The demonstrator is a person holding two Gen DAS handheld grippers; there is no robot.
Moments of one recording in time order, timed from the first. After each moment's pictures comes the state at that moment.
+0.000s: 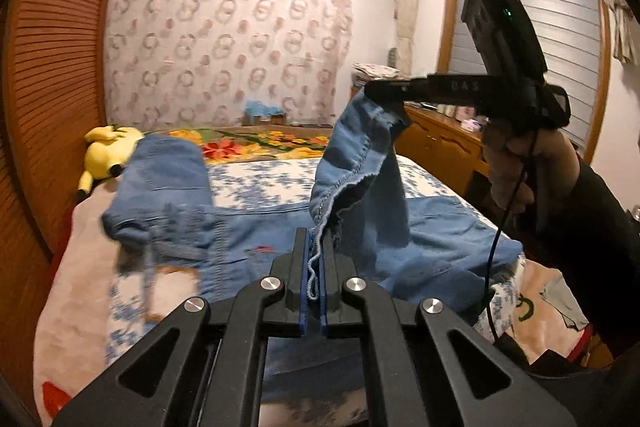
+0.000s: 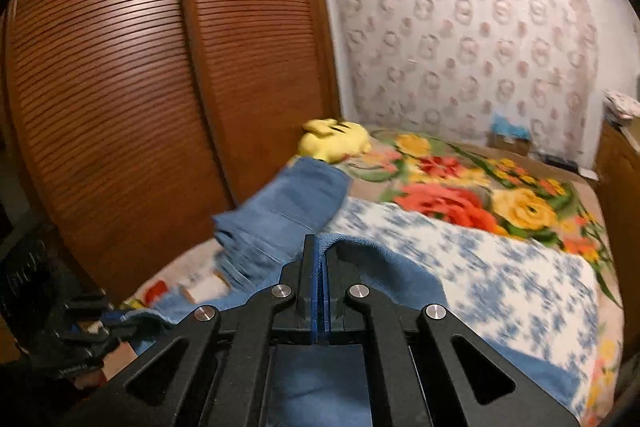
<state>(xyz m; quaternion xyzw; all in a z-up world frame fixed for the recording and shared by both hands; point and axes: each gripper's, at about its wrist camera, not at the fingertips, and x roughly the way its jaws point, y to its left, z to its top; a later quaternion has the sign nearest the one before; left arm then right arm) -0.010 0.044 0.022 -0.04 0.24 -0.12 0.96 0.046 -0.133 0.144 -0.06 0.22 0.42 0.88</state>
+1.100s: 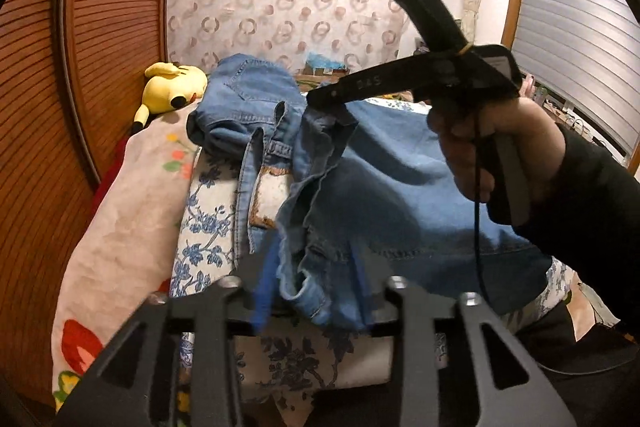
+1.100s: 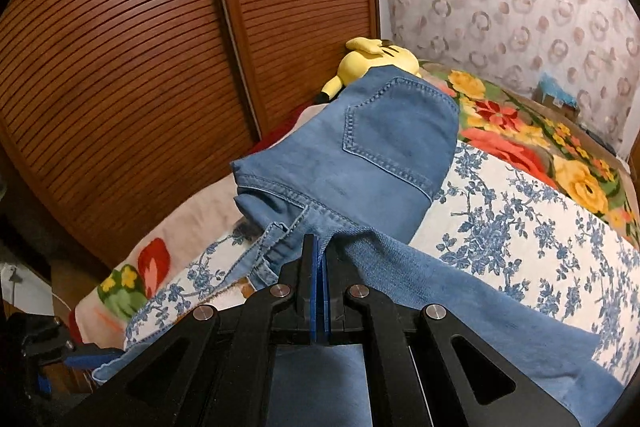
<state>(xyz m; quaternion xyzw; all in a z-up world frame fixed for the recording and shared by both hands) -0.021 0.108 -0.044 -0.07 0.32 -0.02 0.95 0.130 0.060 0.046 -0.14 0.33 0.42 0.83</state>
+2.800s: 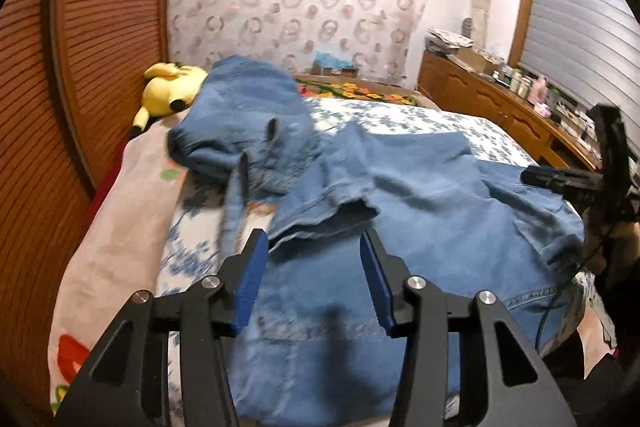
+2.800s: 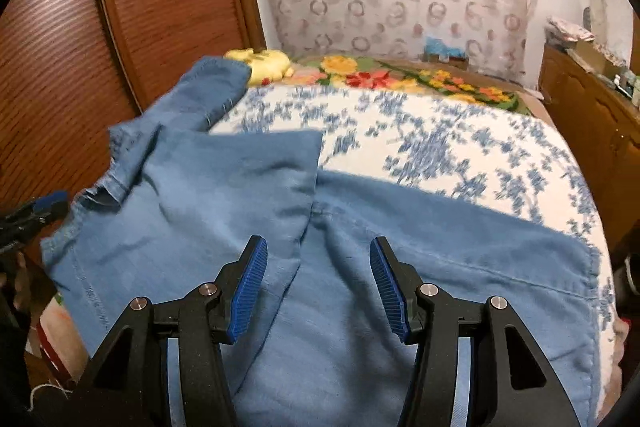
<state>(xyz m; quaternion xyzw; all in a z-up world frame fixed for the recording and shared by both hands) 0.035 0.099 -0.044 -0.06 0.32 -0.01 0.95 0.075 -0.190 0.028 -0.05 0.32 0.28 0.90</state>
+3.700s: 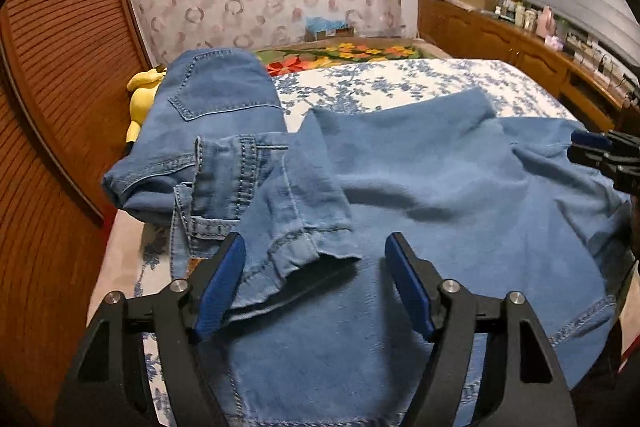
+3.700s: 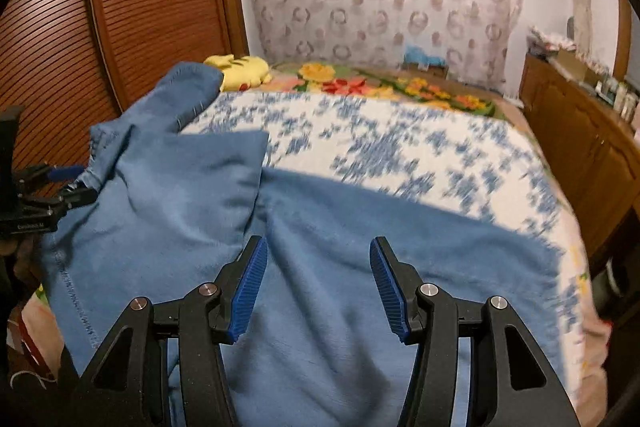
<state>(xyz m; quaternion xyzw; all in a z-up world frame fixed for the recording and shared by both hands) 0.104 0.060 -0.060 0.04 0.39 0.01 0.92 0.052 -0.225 0.008 -0.06 0.33 0.25 0.91</state>
